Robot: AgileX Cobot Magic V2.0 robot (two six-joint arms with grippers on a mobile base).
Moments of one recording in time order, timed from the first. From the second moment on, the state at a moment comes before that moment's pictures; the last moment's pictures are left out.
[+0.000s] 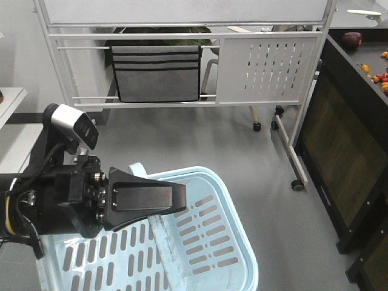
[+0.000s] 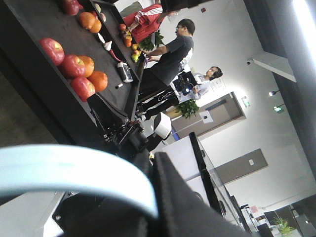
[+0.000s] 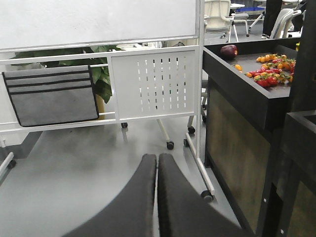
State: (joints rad) left arm -0.35 1.27 -0.71 1.34 -1.18 -2.17; right arm -0.06 -0.01 0.03 -0.21 0.18 0.25
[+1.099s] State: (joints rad) left arm -0.35 1.27 -0.71 1.34 -1.18 -2.17; right arm -0.06 -0.01 0.03 -0.21 0.18 0.25
